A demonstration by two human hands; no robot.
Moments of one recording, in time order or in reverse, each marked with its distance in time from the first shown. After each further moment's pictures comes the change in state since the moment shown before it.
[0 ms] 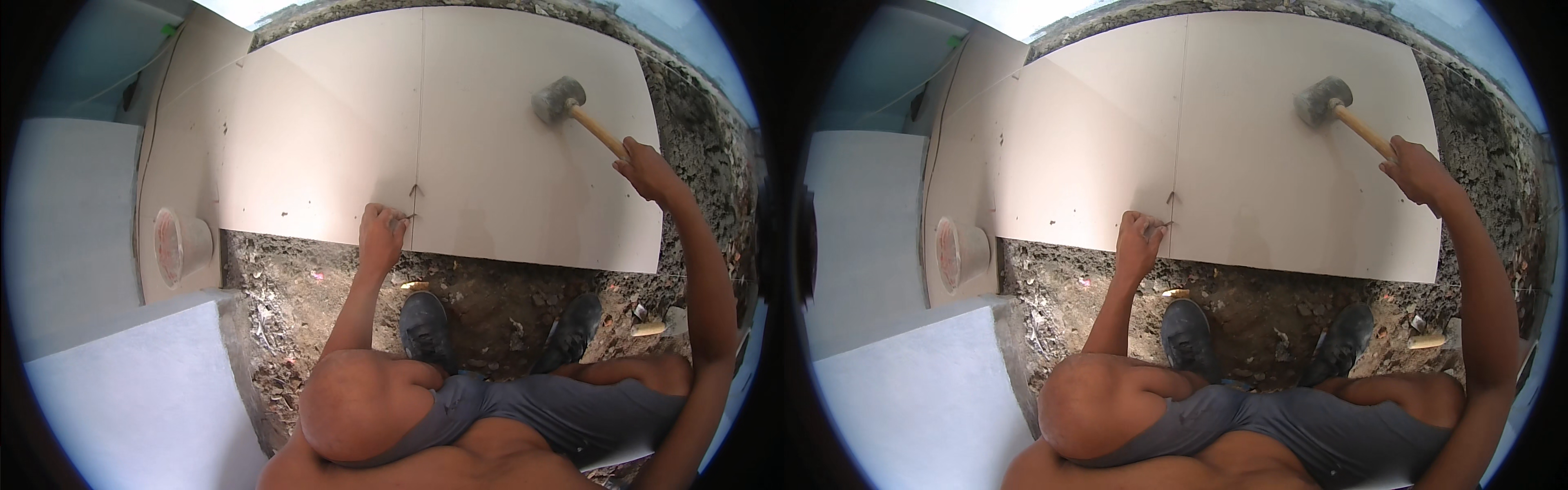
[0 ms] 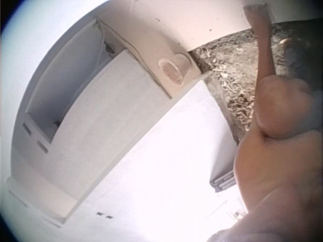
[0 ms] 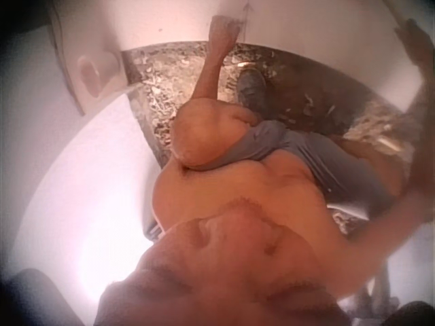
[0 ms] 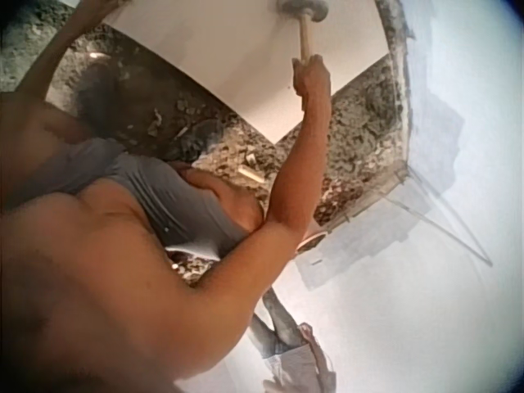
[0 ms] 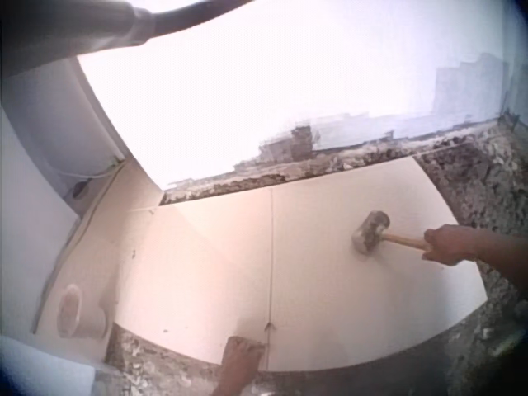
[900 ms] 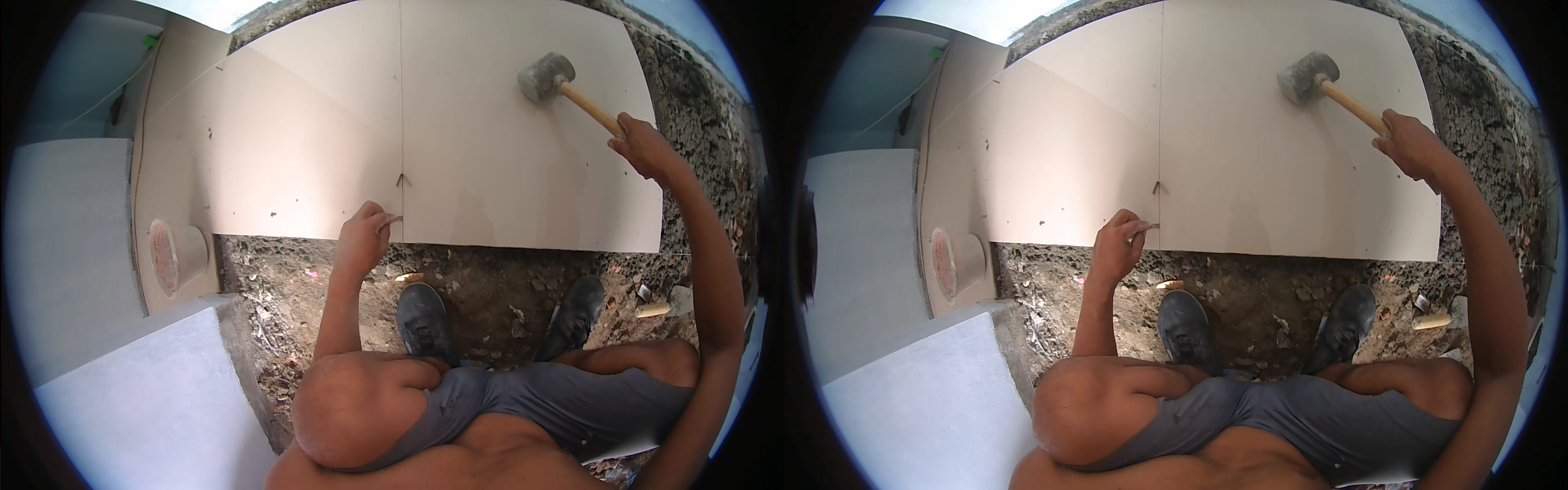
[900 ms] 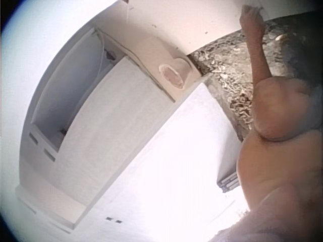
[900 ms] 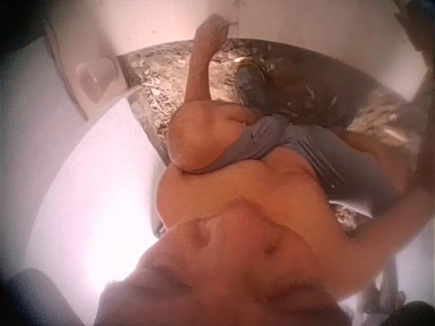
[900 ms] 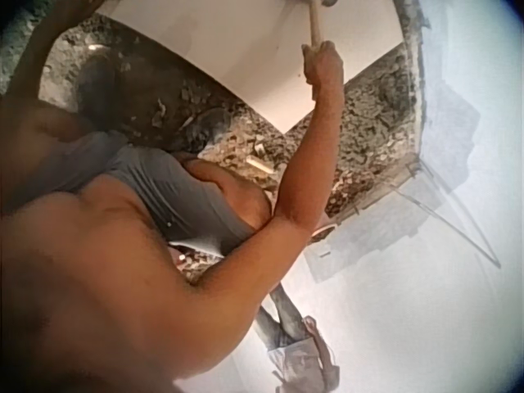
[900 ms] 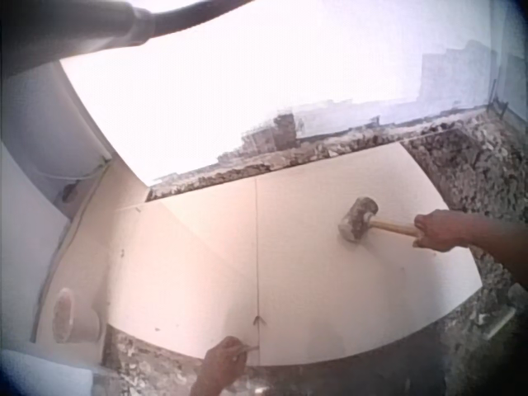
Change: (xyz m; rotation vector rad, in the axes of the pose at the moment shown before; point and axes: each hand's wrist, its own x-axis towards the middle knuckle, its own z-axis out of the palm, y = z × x) left_hand -0.001 0.020 -0.037 0.022 -0.157 0.185; right_hand 0.002 0.004 0.002 0.071 -0.021 0.005
